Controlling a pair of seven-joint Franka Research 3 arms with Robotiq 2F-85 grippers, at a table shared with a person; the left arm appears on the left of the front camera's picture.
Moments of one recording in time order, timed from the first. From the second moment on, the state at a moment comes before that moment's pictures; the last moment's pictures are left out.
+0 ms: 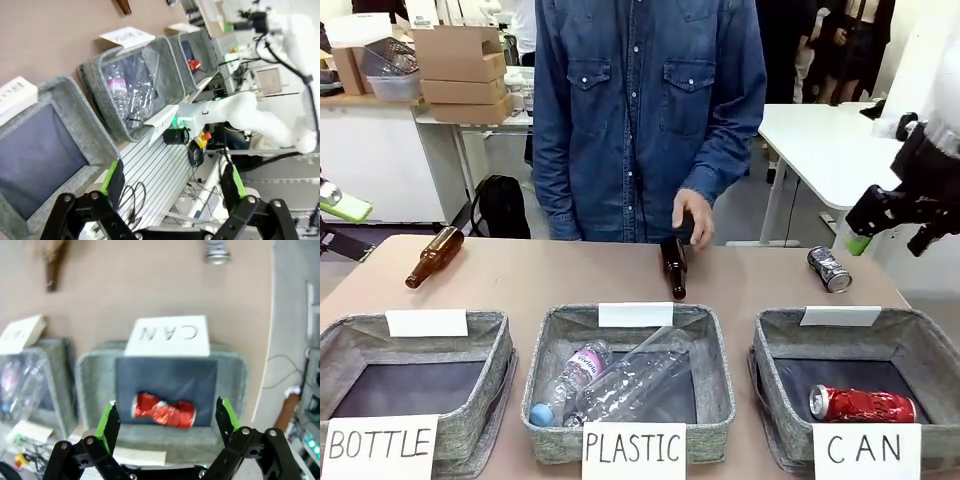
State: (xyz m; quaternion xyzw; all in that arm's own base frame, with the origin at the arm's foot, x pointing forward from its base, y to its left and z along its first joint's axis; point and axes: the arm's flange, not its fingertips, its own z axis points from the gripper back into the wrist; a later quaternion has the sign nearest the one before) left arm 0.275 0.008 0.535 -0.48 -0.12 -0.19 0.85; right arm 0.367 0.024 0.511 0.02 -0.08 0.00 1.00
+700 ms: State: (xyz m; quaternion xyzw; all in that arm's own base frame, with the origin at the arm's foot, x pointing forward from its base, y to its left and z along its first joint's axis) left arm 0.275 0.008 0.535 -0.48 -0.12 -0.19 0.85; right arm 0.522 -0.044 0.361 0.01 -0.10 -0.09 0.99
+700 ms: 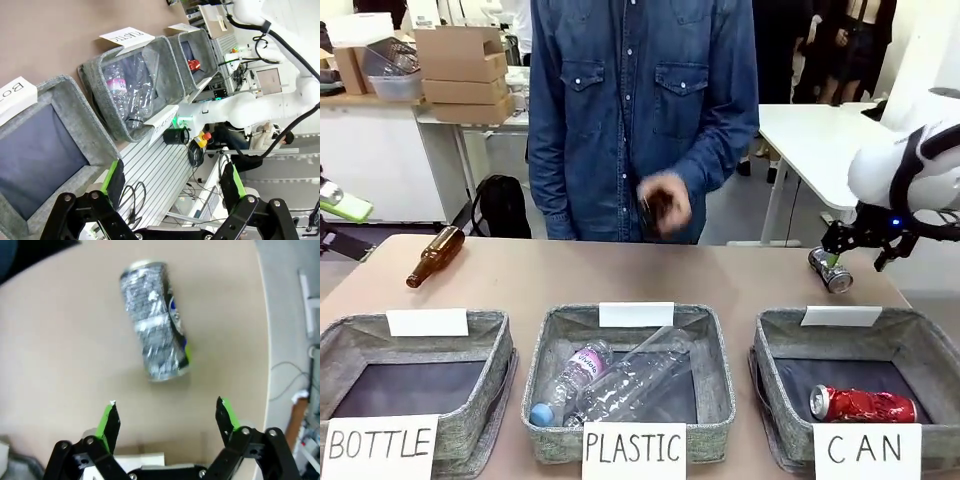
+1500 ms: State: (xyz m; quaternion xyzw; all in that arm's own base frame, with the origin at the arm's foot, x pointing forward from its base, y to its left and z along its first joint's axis) left arm 0.275 0.008 0.535 -0.48 -0.12 -0.19 0.85; right arm 0.567 -0.048 0.296 0.03 -0.09 -0.14 0.99
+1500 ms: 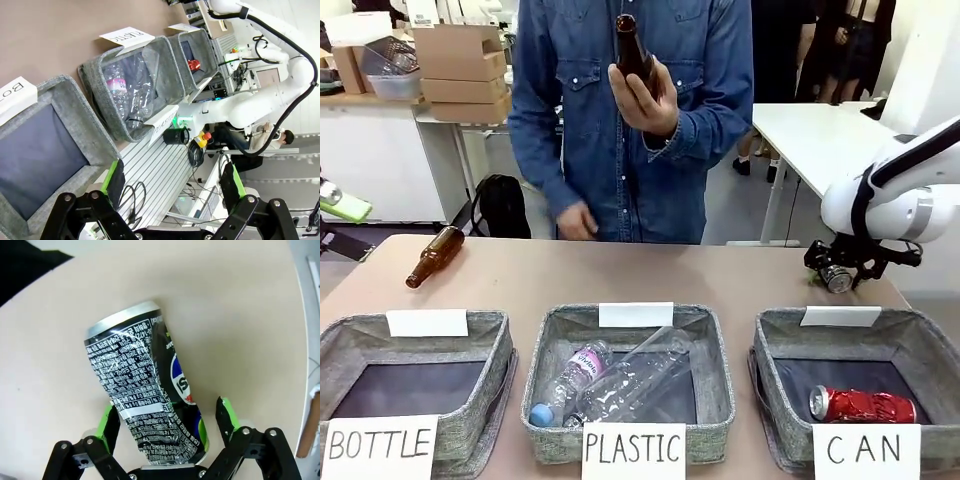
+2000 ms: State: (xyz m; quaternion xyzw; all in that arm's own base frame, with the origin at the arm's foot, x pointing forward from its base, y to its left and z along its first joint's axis) left arm 0.274 0.008 0.535 -0.48 -0.12 -0.19 0.85; right arm 0.569 -0.042 0.298 0.03 -0.07 -0.14 0.99
